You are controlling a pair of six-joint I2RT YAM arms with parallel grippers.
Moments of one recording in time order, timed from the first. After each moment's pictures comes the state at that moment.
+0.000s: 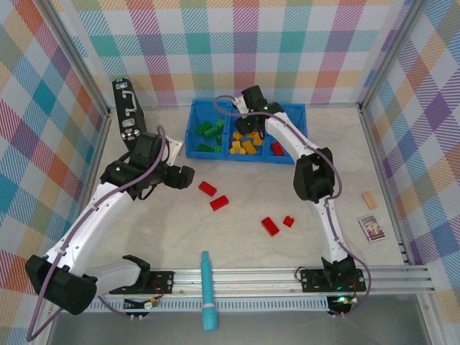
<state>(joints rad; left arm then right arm) -0.40 1.16 1.19 -0.89 0.00 0.00 0.47 2.37 2.25 -0.78 0.05 -0.19</state>
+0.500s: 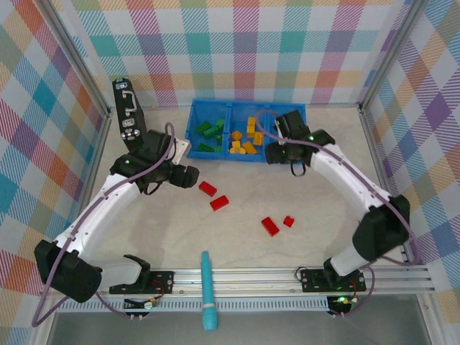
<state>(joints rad) -0.40 1.24 1.20 -0.89 0.04 0.00 0.48 1.50 1.35 -0.88 0.09 0.35</state>
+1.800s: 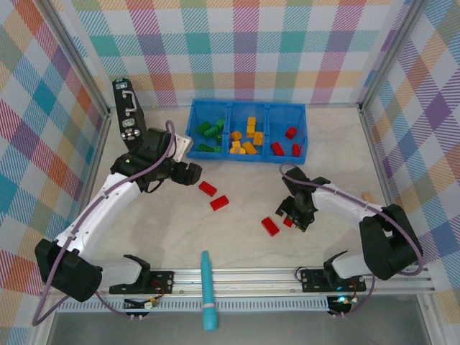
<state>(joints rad) -0.40 1.25 1.21 -0.84 0.08 0.00 0.50 1.40 0.74 -0.79 -0.10 1.07</state>
